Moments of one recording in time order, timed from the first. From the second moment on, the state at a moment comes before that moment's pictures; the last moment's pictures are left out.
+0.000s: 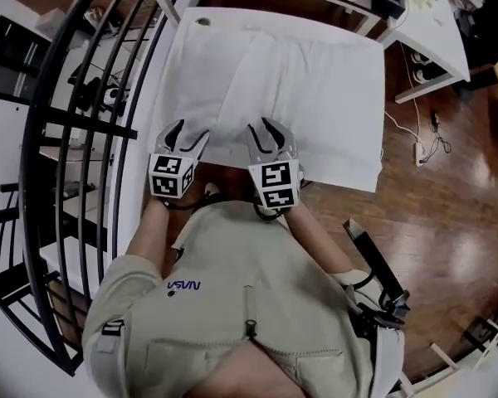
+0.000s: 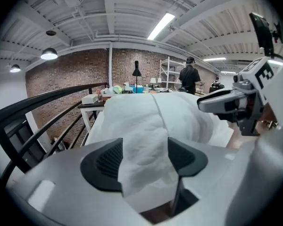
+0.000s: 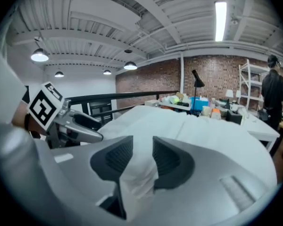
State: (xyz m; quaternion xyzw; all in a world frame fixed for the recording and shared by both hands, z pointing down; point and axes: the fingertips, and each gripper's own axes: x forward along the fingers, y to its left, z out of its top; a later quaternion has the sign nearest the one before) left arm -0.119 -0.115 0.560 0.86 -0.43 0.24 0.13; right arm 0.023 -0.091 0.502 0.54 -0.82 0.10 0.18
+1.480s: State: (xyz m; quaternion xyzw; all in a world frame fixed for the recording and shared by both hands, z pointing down) left arm -0.158 -0.161 0.537 0.88 -0.40 0.18 0.18; right arm 0.130 -0.062 0.566 0.72 -0.61 0.21 0.26
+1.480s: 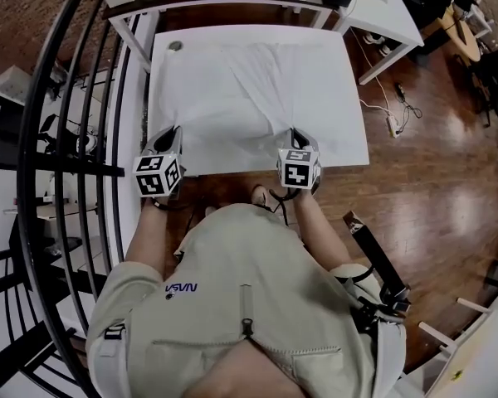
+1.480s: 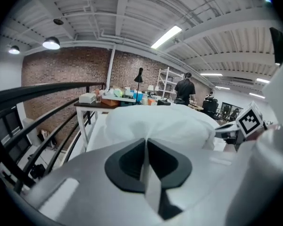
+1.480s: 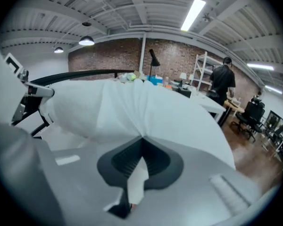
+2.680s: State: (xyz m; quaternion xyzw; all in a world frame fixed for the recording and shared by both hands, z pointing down) left arm -0.060 -0.193 0.458 0.88 -0.44 0.15 0.14; right arm 0.124 -0.136 0.448 0.58 -0.78 0.10 0.18
